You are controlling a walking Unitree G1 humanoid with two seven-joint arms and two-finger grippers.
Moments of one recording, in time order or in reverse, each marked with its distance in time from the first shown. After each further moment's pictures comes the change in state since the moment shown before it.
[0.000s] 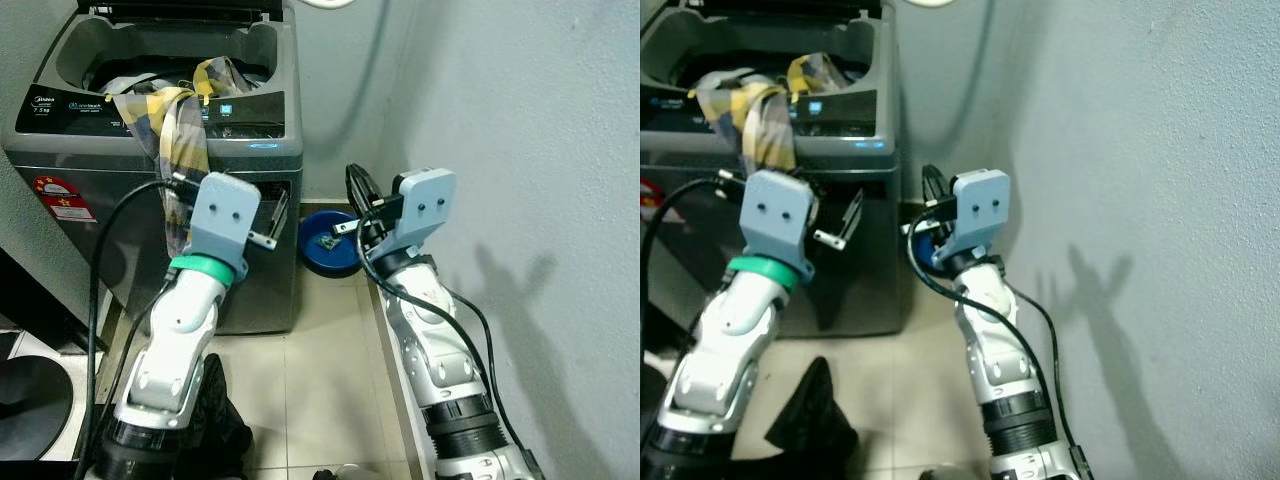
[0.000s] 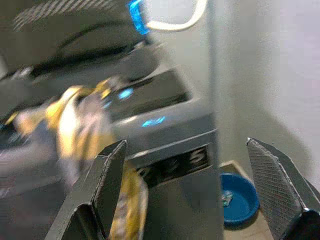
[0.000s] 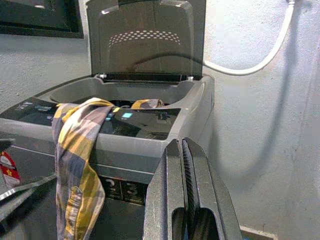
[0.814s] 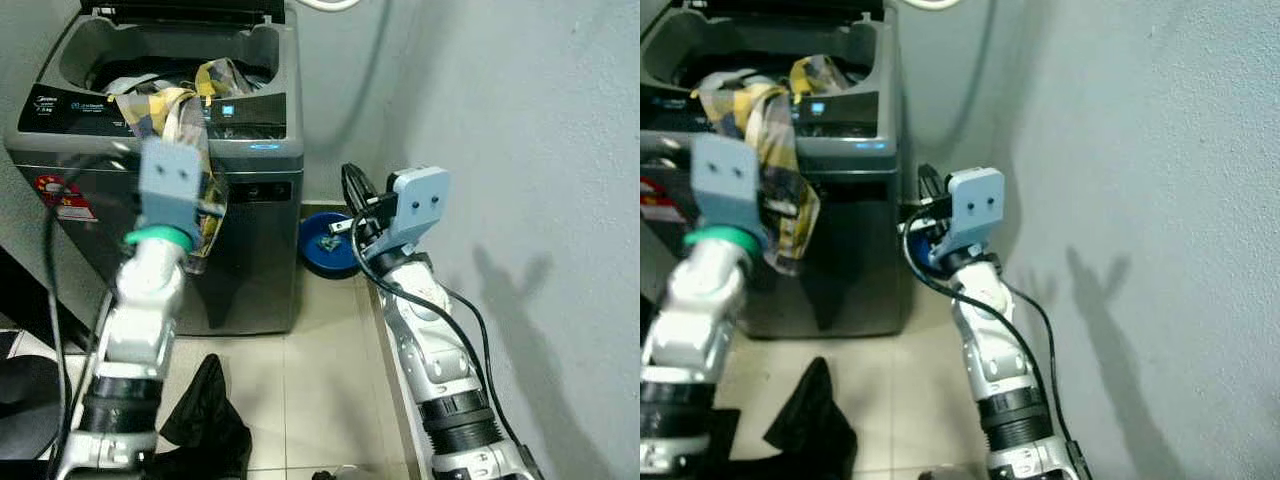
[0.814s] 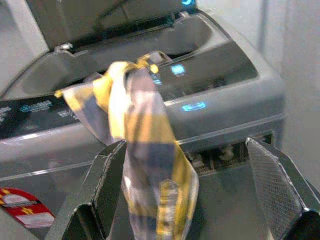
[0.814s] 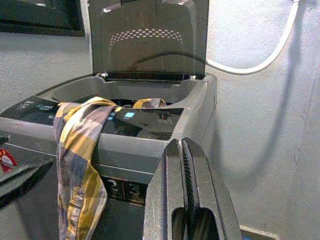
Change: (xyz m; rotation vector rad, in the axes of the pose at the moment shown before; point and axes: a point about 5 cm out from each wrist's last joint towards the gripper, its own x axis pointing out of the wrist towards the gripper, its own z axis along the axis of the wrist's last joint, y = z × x) left arm 0.017 0.028 -0.012 0.070 0.088 0.087; right arm 0.003 0.002 -0.001 0.004 0.004 0.004
